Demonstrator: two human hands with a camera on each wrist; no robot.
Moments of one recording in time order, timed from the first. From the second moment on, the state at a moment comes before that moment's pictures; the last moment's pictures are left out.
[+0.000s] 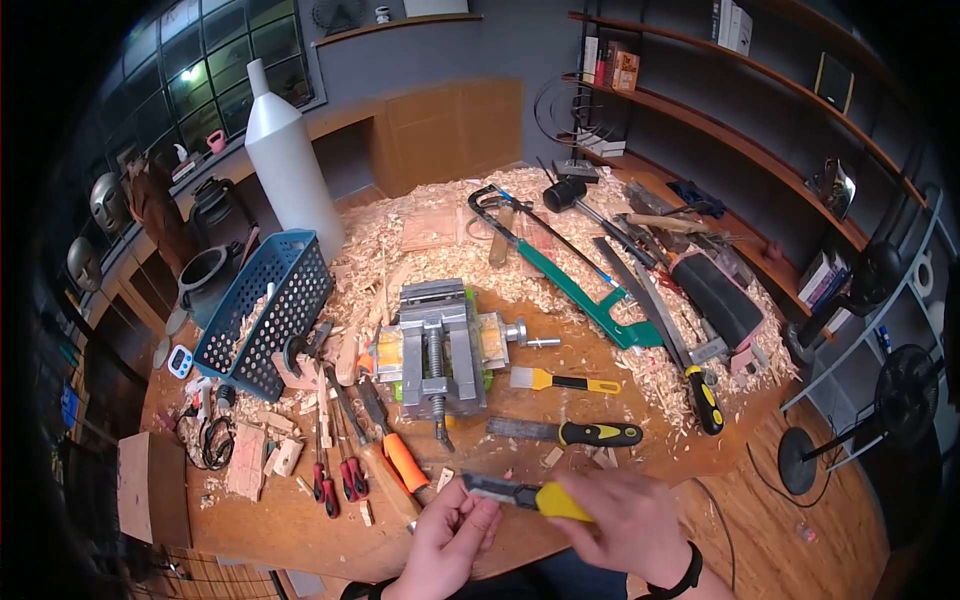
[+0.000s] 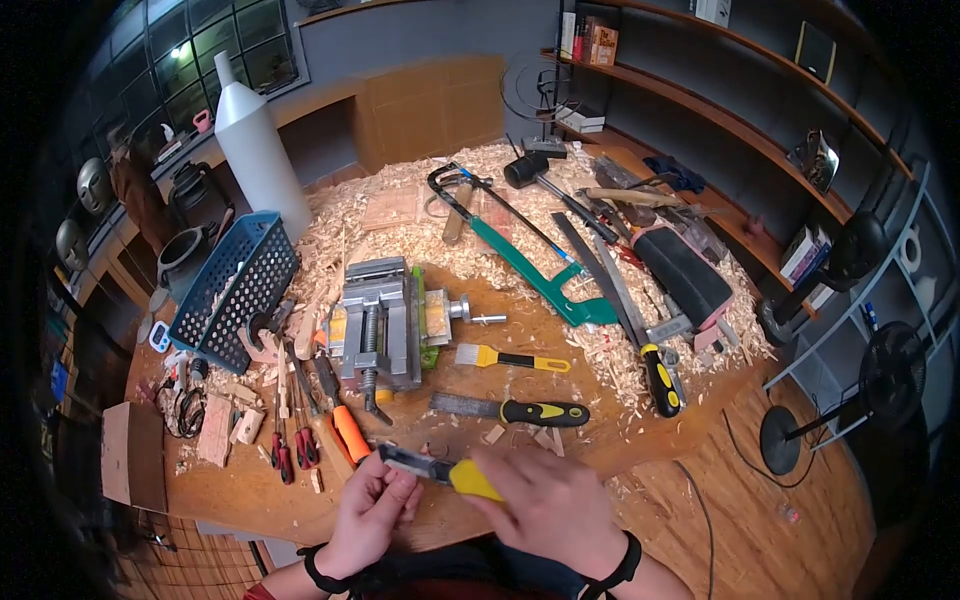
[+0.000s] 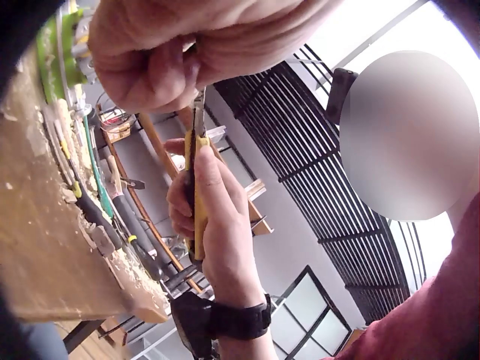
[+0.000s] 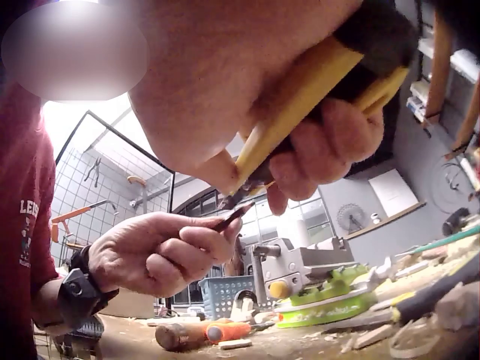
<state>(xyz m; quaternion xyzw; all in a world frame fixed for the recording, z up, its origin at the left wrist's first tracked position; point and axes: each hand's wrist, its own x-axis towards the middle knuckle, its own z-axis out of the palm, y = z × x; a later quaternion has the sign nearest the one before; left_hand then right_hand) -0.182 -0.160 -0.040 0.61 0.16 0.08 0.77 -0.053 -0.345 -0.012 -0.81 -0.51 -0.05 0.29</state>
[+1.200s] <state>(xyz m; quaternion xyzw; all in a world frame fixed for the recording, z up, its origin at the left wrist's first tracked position) -0.190 -0.158 -0.043 0.53 0.18 0.01 0.83 -0.054 -0.344 -0.005 -0.81 -0.52 -0.04 0.27</state>
